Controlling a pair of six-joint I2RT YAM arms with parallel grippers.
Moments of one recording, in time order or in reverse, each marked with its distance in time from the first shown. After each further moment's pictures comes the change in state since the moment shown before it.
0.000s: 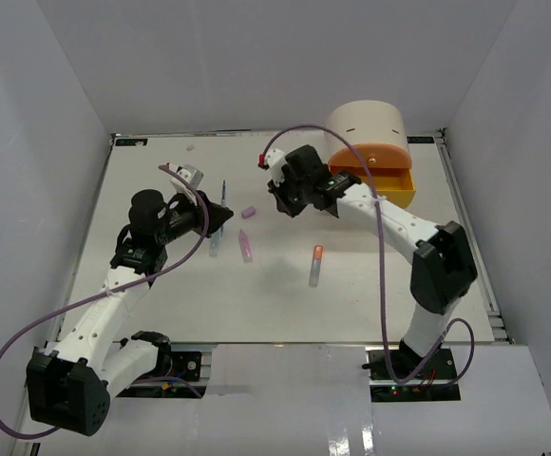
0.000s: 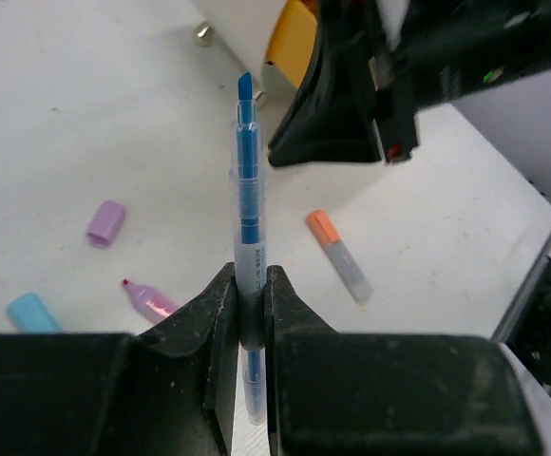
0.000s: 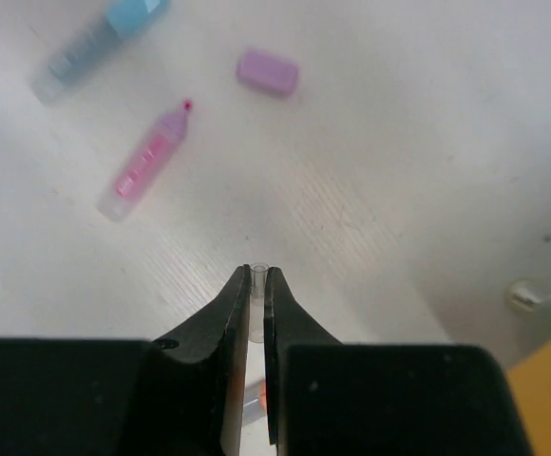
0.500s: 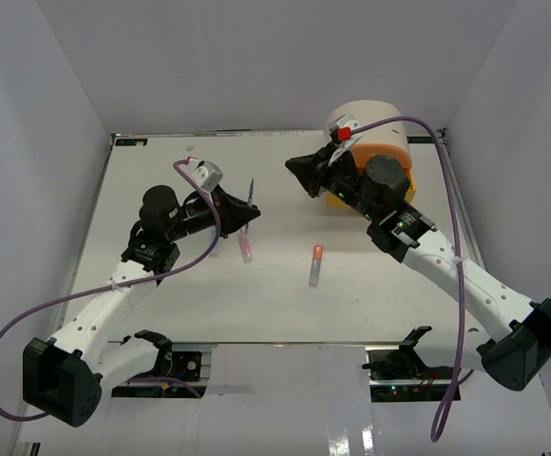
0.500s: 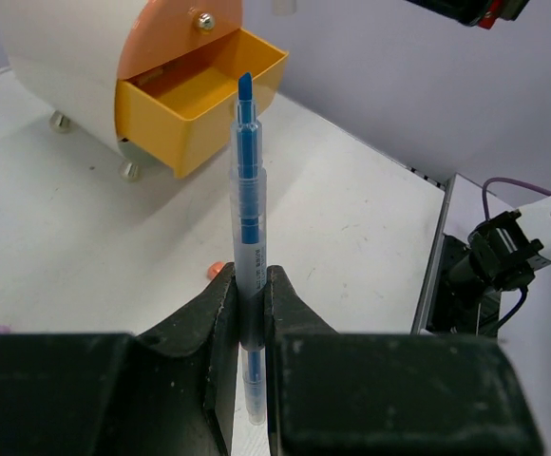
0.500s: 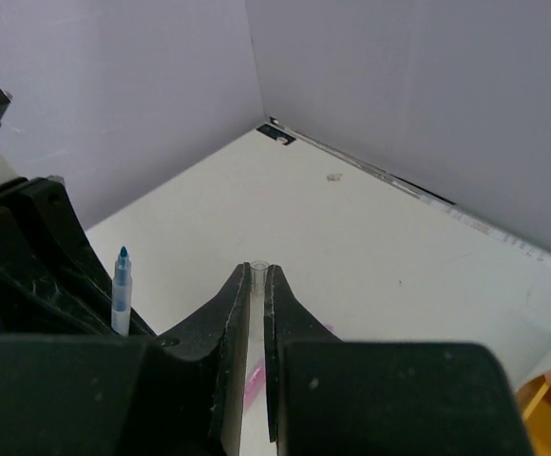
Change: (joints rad) left arm -0.147 0.041 0.044 0.197 0.174 -0.065; right arm 0.001 -0.626 -0.348 0.644 0.004 0.318
